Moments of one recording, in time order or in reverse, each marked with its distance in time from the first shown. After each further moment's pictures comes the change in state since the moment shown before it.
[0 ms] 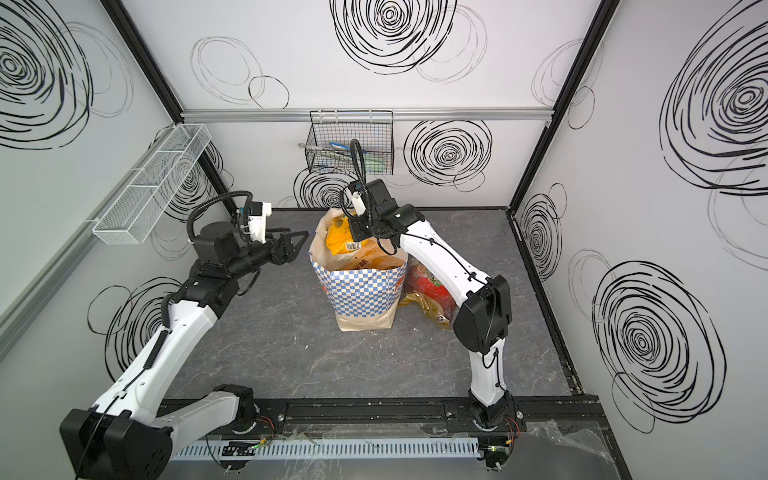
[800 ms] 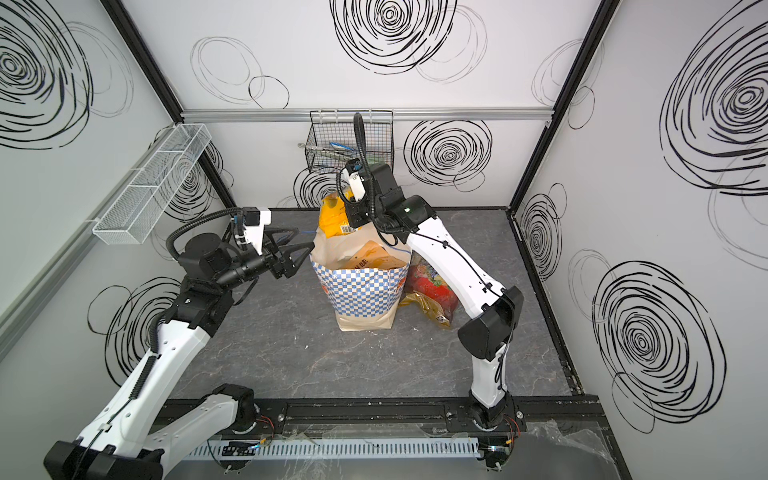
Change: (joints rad) left arm -0.068 -0.132 -0.048 0.117 0.203 0.047; right arm 0.033 -0.085 0.138 -0.016 0.052 -0.031
